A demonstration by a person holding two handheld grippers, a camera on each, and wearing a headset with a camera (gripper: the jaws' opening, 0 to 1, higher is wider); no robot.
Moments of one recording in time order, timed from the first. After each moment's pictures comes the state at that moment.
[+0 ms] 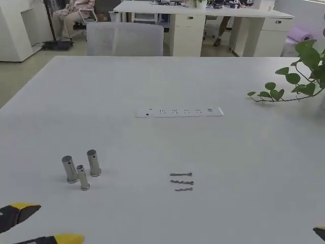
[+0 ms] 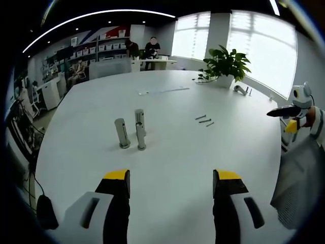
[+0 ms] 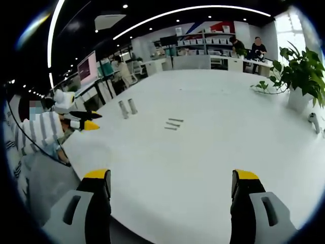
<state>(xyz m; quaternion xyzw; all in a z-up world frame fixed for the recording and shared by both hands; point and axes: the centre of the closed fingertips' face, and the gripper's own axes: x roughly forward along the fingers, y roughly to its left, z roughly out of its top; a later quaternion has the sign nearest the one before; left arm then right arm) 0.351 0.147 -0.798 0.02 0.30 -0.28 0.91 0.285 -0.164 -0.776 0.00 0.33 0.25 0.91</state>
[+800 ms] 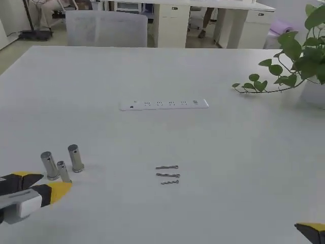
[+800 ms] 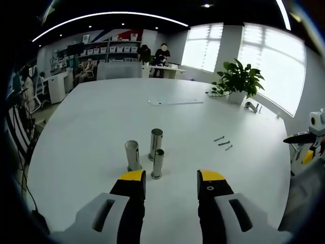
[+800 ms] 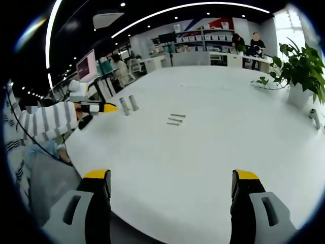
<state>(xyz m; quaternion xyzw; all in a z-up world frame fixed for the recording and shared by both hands) 0.423 0.147 -0.802 -0.02 0.28 -0.25 0.93 0.277 -0.160 -0.779 0.01 0.34 0.24 0.91</state>
